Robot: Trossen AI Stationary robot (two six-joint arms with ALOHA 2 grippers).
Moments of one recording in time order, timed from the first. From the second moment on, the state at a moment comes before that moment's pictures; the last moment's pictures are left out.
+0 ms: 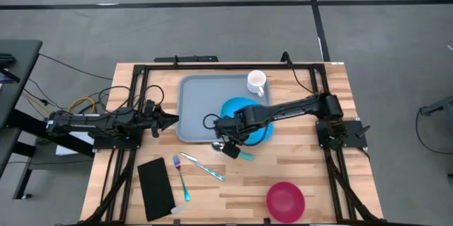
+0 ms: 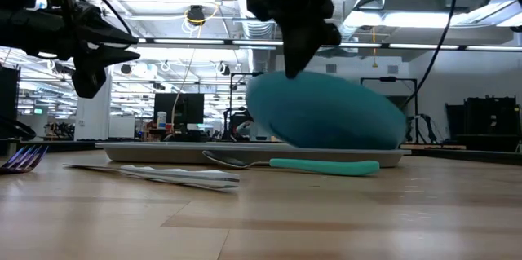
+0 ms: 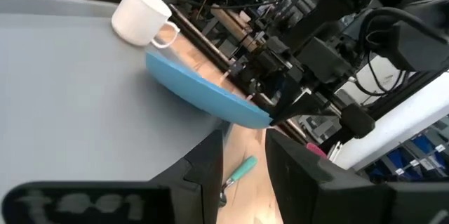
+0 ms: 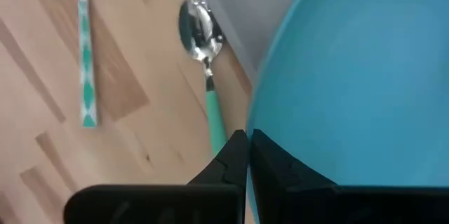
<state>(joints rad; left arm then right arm) -0.01 0.10 0.02 0.02 -0.17 -0.76 0.14 2.04 1.81 -1.14 0.02 0.57</state>
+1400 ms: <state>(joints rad) -0.01 0.13 0.02 0.02 -0.17 -0.76 0.04 2.20 1.81 -1.01 0.03 0.60</state>
